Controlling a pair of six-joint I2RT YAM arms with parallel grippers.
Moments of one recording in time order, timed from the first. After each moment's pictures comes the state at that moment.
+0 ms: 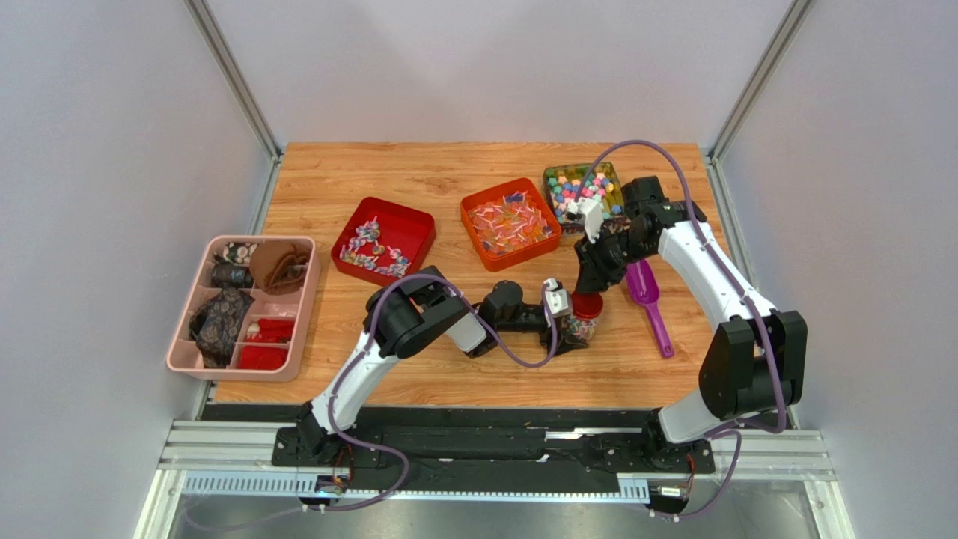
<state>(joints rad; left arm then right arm) -0.94 2.36 1.08 1.19 0.60 0.06 0.18 1.52 1.28 -1.01 -0.64 -0.60</state>
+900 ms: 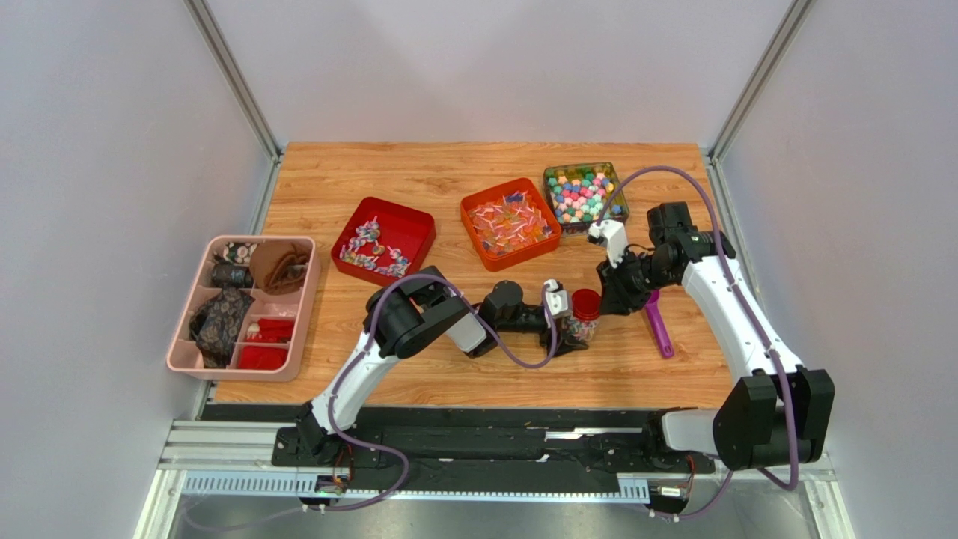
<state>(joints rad) -0.94 2.36 1.08 1.19 0.62 0.07 0.11 1.30 1.10 -1.05 -0.58 -0.62</state>
